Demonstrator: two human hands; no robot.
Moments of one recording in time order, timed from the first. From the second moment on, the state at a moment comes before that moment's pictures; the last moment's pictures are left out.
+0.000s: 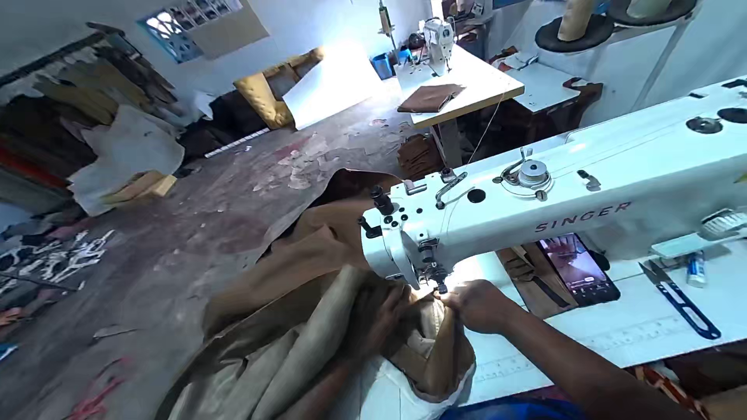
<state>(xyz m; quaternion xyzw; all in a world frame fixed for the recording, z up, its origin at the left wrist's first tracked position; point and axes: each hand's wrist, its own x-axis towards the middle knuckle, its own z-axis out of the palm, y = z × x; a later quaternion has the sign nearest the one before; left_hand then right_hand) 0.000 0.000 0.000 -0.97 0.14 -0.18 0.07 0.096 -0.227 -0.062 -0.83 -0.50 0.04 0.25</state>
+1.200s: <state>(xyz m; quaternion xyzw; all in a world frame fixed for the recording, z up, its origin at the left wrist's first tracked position) 0.000 -0.086 0.011 -0.99 -0.06 0.16 -0.01 0.098 -0.233 -0.059 -0.82 -0.49 -0.01 0.28</state>
